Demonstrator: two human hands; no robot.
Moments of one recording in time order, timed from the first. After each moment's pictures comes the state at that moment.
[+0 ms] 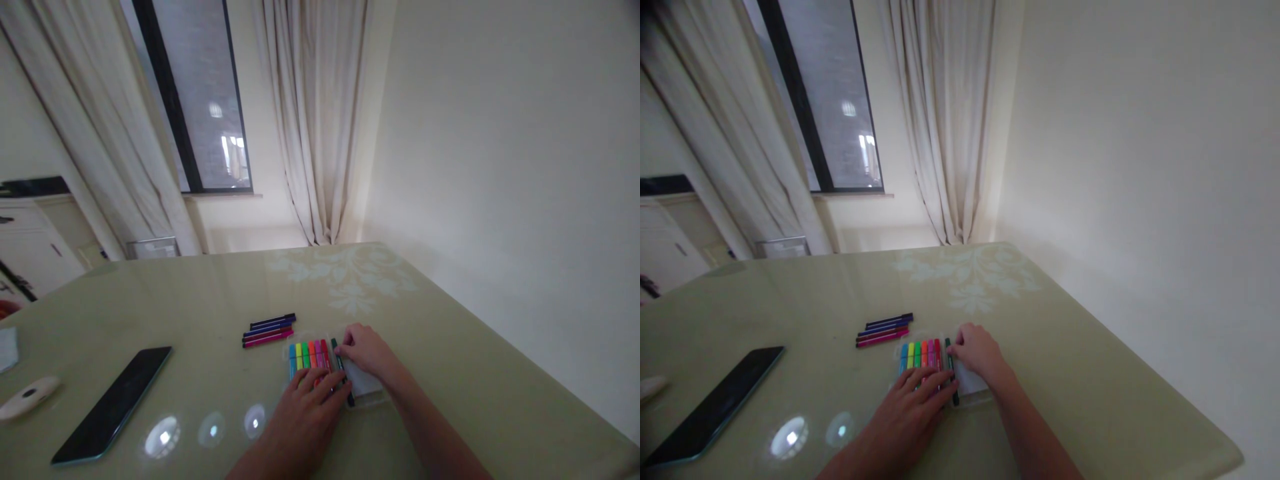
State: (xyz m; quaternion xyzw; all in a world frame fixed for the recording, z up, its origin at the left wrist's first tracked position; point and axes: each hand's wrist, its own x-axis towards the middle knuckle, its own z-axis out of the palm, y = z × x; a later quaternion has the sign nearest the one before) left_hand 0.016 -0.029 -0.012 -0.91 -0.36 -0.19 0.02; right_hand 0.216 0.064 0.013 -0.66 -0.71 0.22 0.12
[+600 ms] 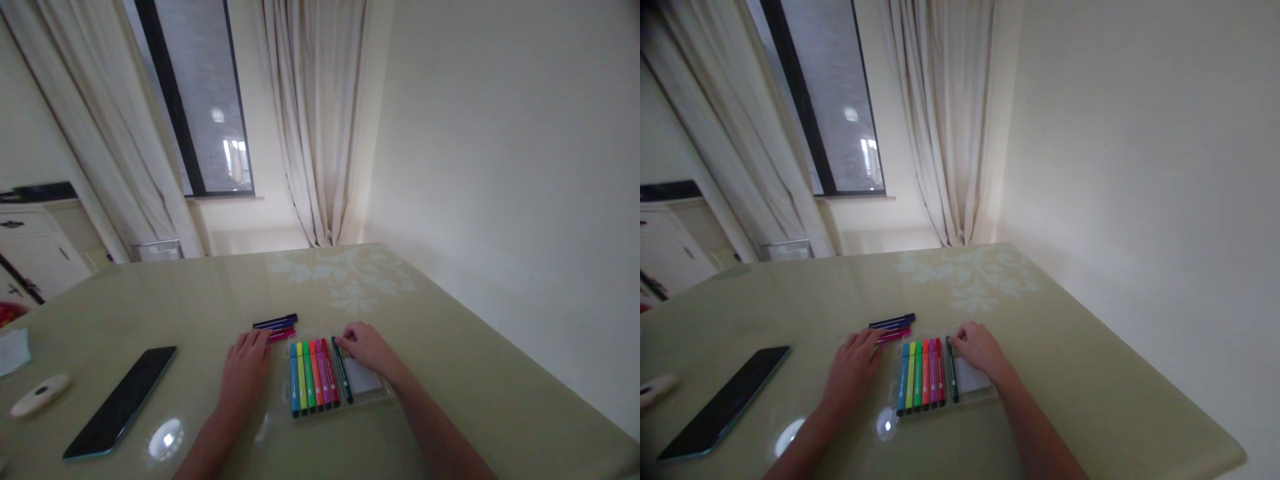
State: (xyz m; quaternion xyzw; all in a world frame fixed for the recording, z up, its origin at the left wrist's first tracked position) left_hand -0.061 0.022 -0.003 -0.72 -0.65 -0.22 0.03; right_hand 0.219 0.071 0.009 -0.62 -0.73 0.23 0.18
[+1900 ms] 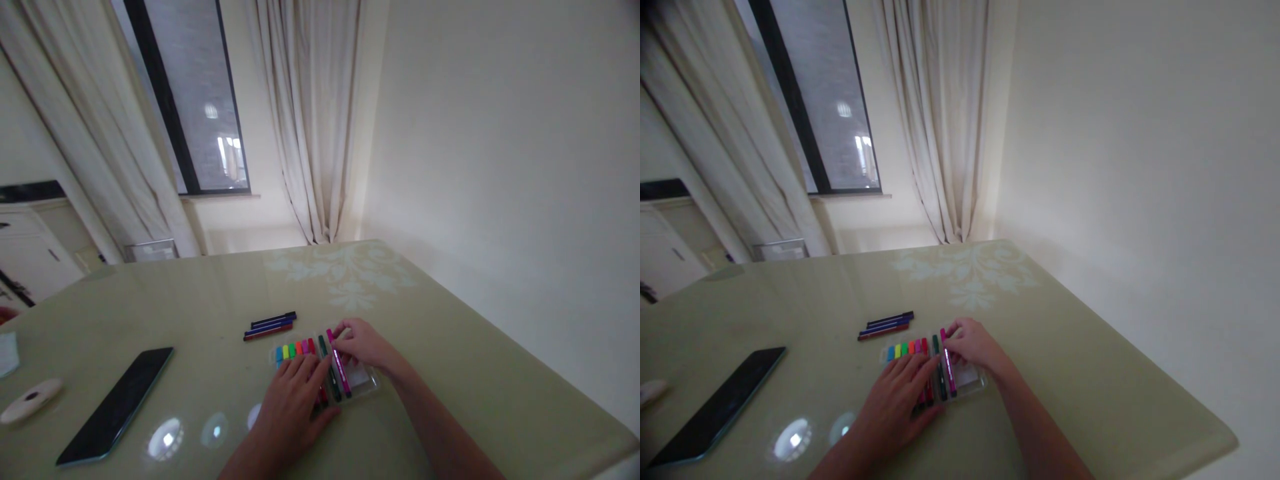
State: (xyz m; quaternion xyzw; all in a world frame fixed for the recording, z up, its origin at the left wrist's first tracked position) left_hand 0.002 -0.024 -0.008 -0.87 -0.45 -0.19 -0.03; right_hand 0.211 0.060 0.017 -0.54 -0.62 0.51 0.26
